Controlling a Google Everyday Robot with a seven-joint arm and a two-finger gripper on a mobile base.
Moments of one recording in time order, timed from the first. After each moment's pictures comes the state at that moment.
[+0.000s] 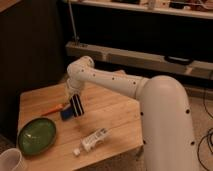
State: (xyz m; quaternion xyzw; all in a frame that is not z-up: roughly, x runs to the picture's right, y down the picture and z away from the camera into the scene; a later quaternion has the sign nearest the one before) arm -0.211 0.039 0.834 0.01 -0.34 -0.78 0.52
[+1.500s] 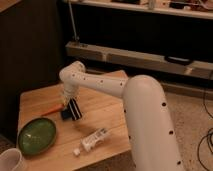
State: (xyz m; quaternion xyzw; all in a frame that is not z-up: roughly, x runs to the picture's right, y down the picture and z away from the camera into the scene) arm -0.227 0.073 0.870 -0.03 -0.35 -0.80 0.49
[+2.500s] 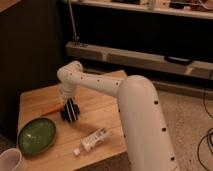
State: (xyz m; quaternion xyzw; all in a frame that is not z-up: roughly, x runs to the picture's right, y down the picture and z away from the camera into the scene) arm -0.234 0.071 0.875 -0.04 -0.36 -0.80 0.48
